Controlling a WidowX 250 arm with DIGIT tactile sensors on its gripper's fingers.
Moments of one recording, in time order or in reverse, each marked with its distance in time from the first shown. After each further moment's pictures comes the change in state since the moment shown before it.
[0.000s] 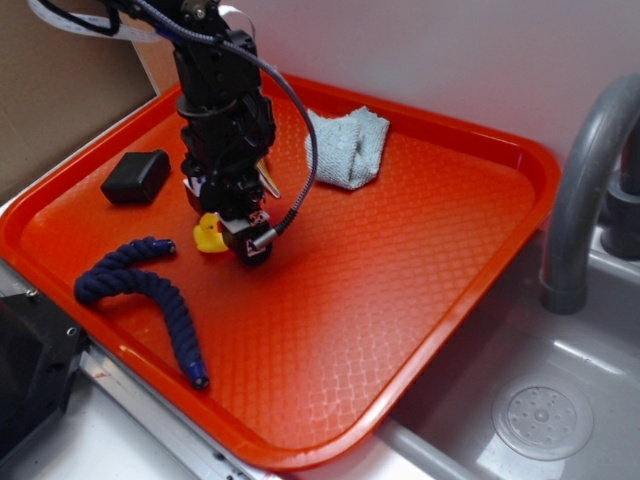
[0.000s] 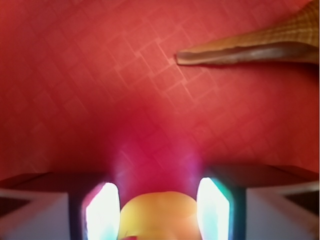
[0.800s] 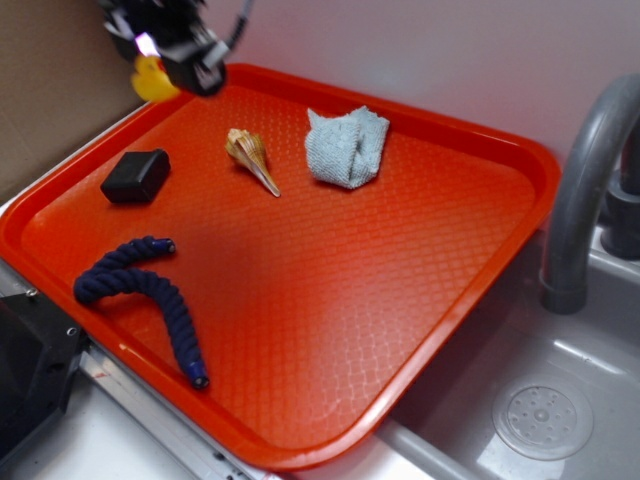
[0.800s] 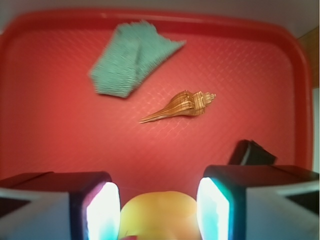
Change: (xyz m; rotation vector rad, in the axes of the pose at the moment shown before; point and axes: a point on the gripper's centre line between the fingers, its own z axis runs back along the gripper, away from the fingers) arm -0.021 0.011 0.159 -0.049 -0.262 0.171
